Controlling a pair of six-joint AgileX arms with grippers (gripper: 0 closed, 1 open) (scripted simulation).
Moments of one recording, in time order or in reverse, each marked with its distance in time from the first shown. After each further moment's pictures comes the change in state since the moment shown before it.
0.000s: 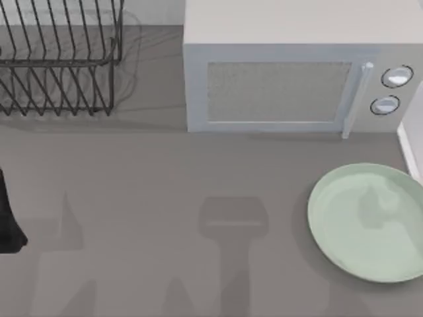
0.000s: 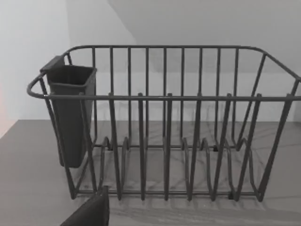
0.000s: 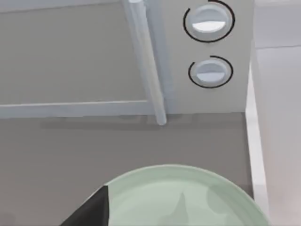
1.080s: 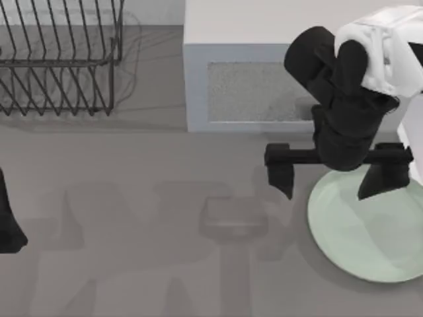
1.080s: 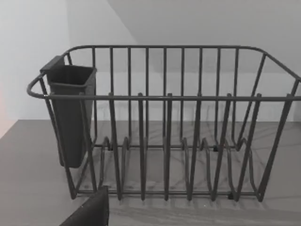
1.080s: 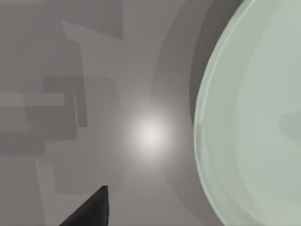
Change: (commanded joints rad) left arm 0.000 0.000 0.000 0.000 0.000 0.000; right arm 0.366 1.340 0.968 -0.741 0.001 0.377
